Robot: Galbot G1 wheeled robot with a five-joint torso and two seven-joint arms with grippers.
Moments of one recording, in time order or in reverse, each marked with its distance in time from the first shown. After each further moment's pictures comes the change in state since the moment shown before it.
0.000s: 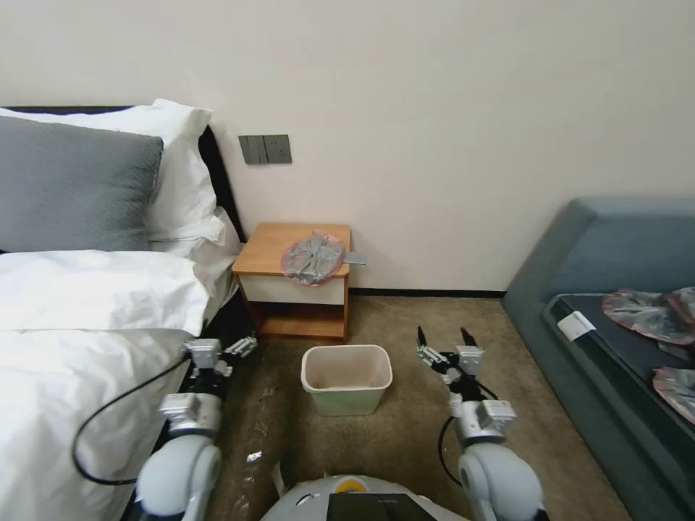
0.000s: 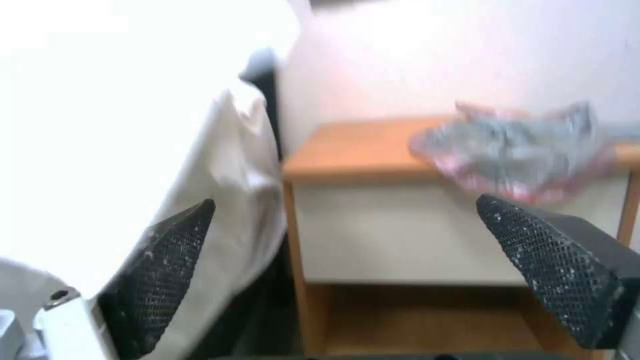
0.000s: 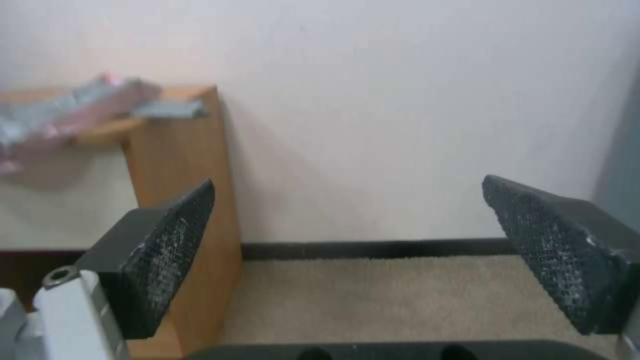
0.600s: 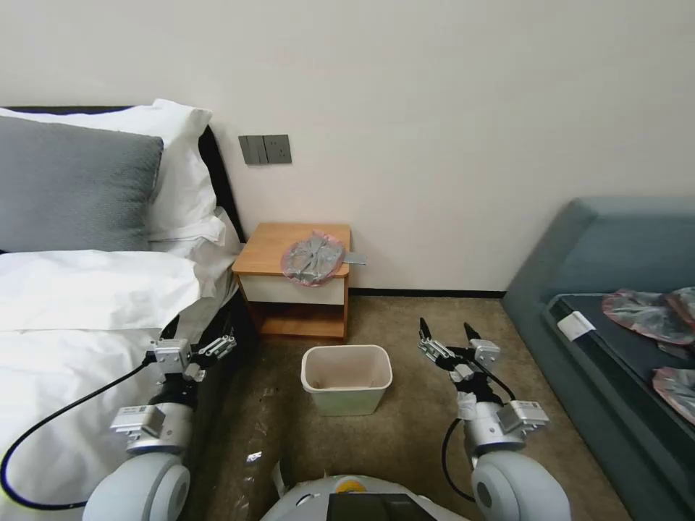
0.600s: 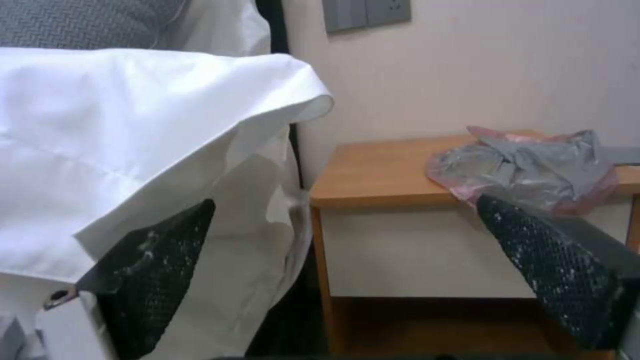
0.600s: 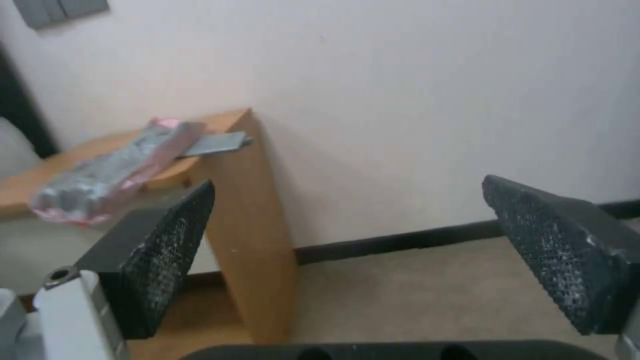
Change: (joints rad) left arm 0.090 0.024 -0.074 -0.087 -0.044 0.004 -0.006; right arm -0.013 -0.013 -0.034 0.108 0.186 -0.121 0.024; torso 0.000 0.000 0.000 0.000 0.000
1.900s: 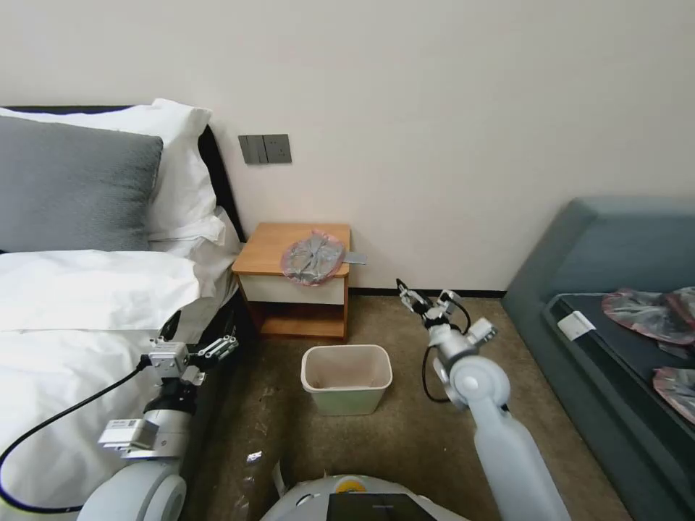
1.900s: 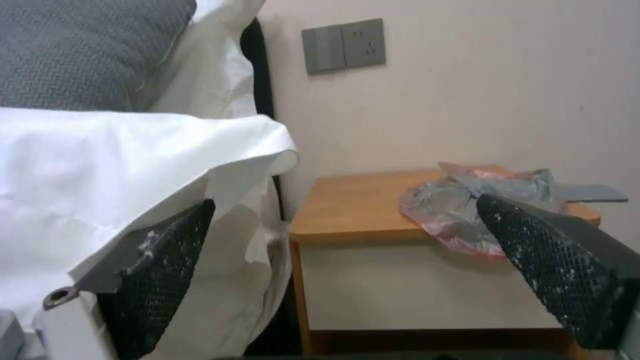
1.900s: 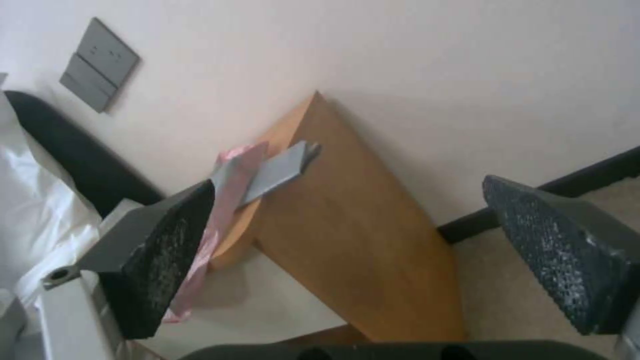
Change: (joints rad) left arm 0.057 0.041 -0.011 -0.030 -0.052 -0.104 0.010; right arm 0.594 -0.253 -0.063 -0.424 0.803 -0.115 0.178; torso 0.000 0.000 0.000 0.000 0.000
